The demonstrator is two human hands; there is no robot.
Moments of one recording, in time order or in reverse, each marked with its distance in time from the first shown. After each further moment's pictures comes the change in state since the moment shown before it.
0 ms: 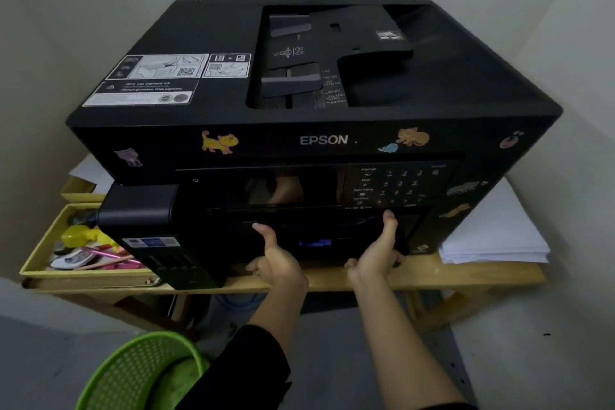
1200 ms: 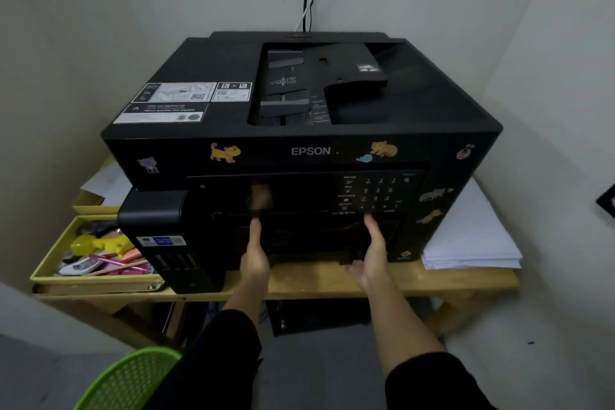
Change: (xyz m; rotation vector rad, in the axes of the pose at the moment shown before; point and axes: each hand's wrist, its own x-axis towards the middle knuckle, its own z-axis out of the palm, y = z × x) left_hand 0.010 0.031 -0.028 0.460 -0.297 0.095; right_hand -0.001 -0.029 -0.022 -0.220 -0.386 0.086
